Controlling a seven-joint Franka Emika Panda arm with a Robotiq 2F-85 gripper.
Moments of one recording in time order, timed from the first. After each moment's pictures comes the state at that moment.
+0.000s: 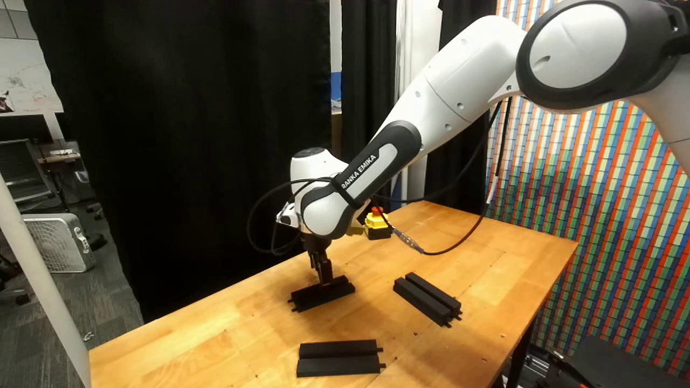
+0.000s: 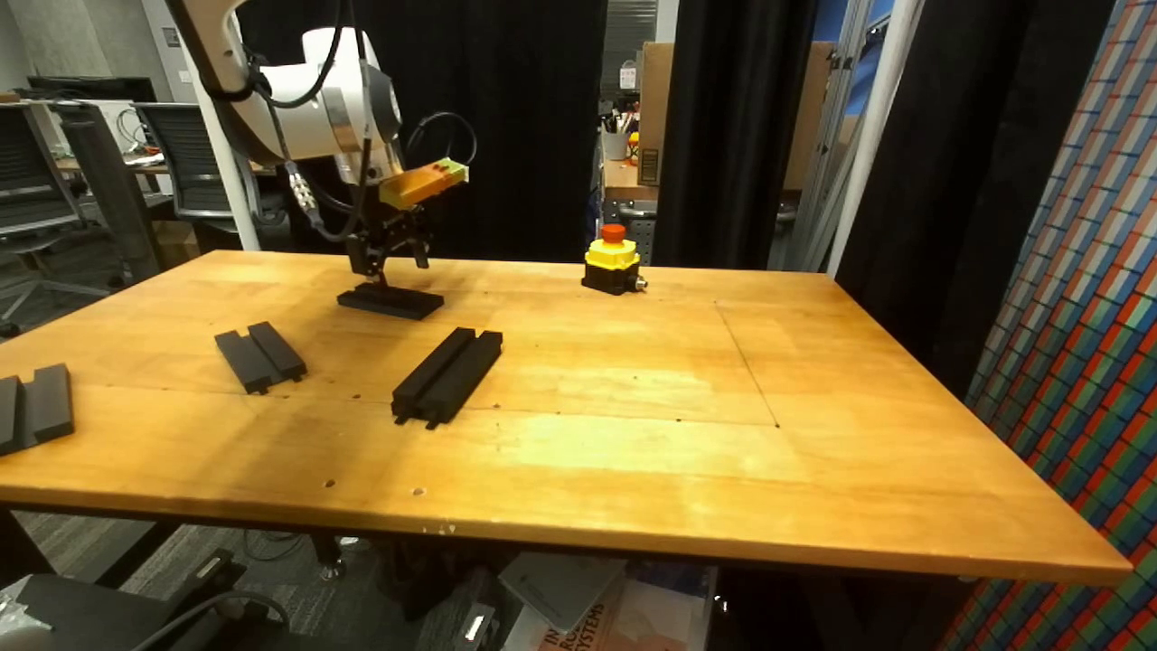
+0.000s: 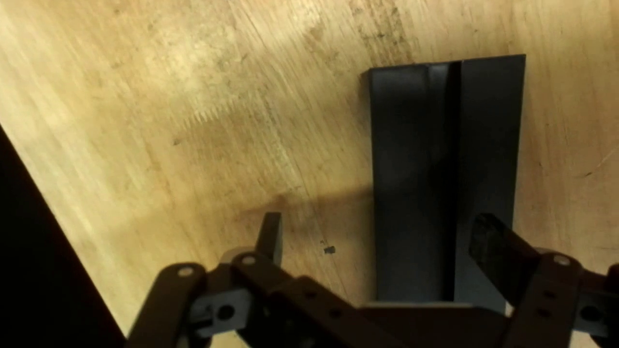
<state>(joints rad) 0.16 0.62 0.20 -1.73 -0.33 2.42 -0.82</state>
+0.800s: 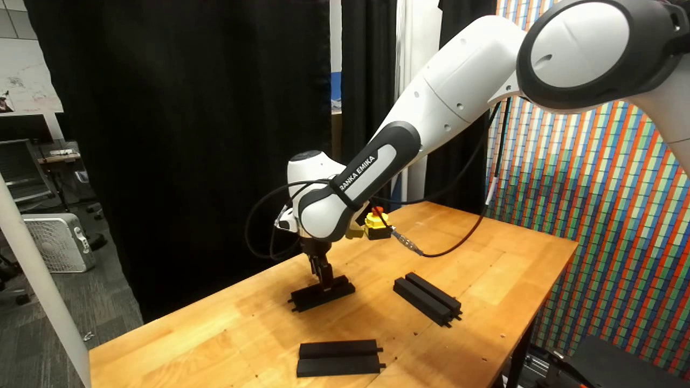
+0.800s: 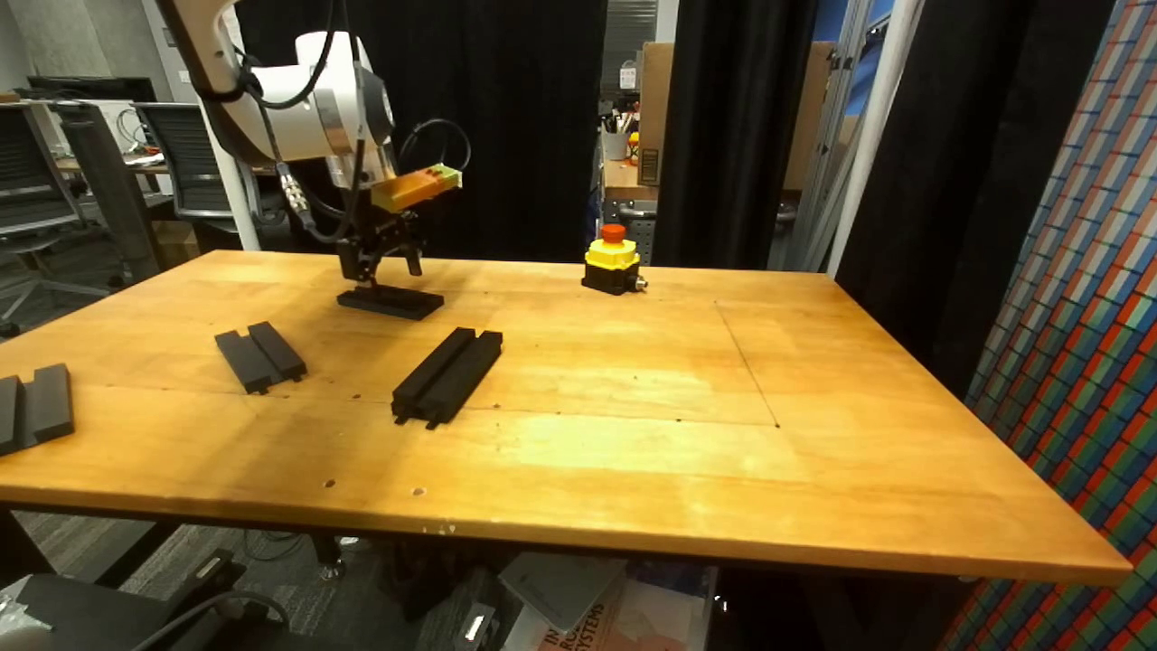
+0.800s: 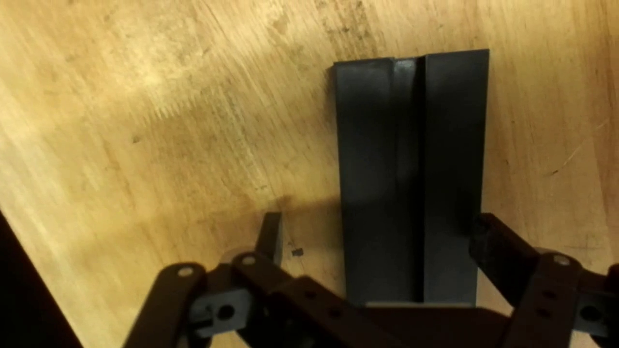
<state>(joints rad) 0.16 0.62 0.21 -1.74 -0.32 2.38 -0.82</state>
